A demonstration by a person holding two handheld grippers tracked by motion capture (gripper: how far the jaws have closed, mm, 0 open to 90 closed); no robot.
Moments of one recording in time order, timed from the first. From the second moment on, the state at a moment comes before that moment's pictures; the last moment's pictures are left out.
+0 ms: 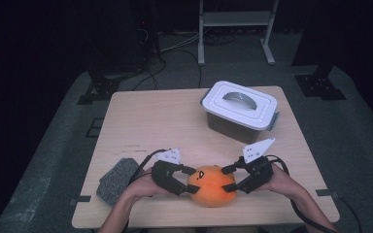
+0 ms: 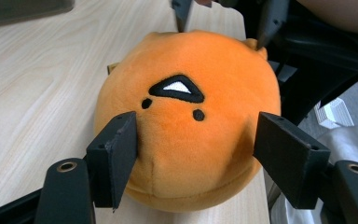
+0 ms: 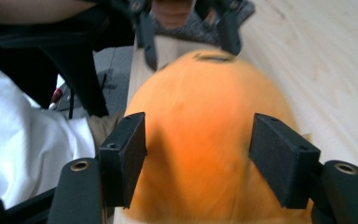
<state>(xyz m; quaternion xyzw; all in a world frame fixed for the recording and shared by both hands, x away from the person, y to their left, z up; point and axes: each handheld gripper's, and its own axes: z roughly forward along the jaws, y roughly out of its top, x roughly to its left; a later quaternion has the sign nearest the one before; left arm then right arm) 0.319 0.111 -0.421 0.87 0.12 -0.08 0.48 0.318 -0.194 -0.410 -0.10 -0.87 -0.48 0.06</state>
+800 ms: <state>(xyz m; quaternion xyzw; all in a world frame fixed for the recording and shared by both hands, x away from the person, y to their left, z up) 0.316 0.117 -0.420 0.87 0.11 -0.07 0.48 0.305 -0.165 -0.420 -0.10 -0.88 -0.47 0.01</state>
